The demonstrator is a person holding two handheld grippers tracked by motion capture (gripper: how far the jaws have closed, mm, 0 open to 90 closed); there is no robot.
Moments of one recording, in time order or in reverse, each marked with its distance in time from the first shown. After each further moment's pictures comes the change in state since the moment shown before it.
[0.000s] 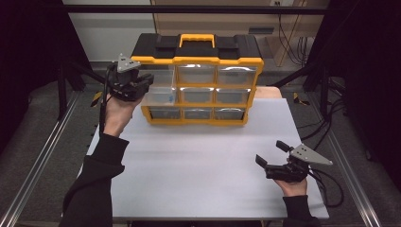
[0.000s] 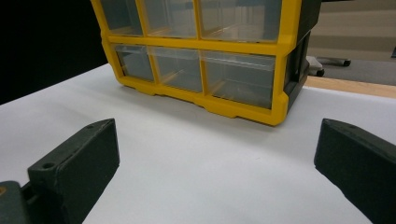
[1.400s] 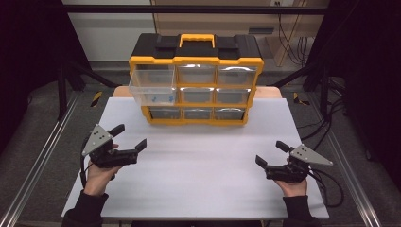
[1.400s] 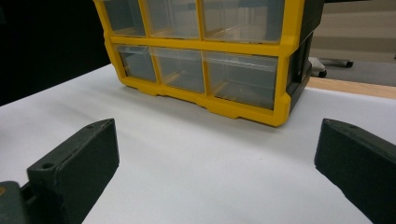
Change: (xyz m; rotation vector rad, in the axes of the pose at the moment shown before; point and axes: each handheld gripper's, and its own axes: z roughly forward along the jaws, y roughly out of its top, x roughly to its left) left arm -0.002 -0.176 -0.052 -0.192 -0.194 -0.081; right arm 0.000 0.000 0.000 -0.007 0.009 -0.006
